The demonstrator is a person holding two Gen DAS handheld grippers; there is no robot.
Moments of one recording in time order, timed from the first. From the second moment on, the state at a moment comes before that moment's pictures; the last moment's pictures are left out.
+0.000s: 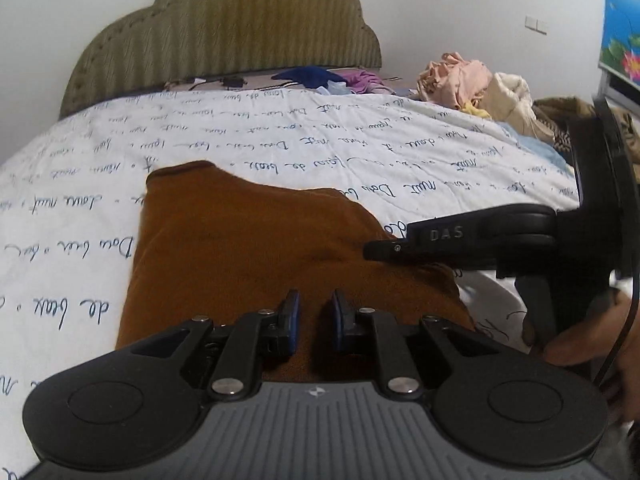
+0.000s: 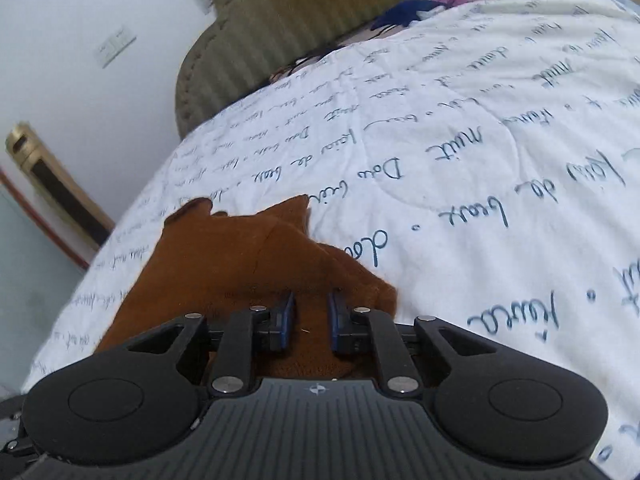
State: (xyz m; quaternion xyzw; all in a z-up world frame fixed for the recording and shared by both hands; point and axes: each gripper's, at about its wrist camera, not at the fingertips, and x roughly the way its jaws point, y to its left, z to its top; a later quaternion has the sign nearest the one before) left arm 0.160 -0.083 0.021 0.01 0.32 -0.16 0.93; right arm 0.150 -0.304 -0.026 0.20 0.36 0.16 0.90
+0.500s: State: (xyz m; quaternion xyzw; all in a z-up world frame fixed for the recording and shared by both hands) left arm 0.144 -0.021 0.033 -0.03 0.31 -0.16 0.94; right arm 0.084 -0.229 0.026 -0.08 0.33 0.19 0.92
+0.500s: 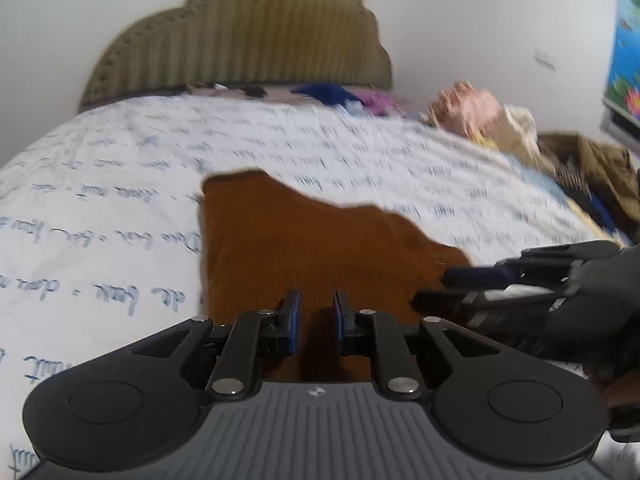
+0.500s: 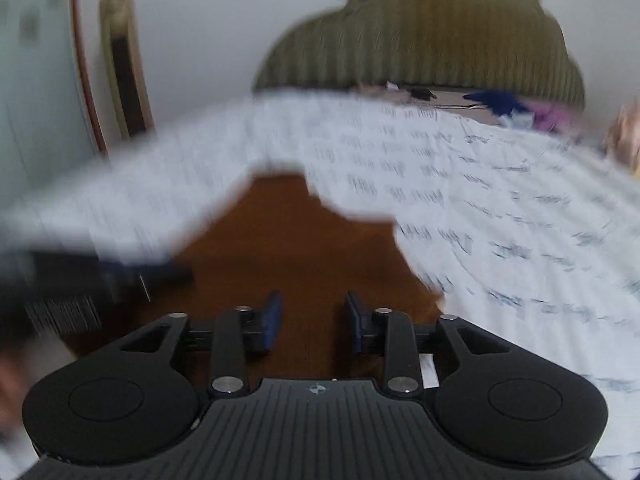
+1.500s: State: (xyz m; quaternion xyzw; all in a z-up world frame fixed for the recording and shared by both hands) left arm 0.131 -0.012 0.039 -0.07 0.30 -0.19 0.93; right arm 0.187 -0.168 0.037 -0.03 0.40 0.28 0.87
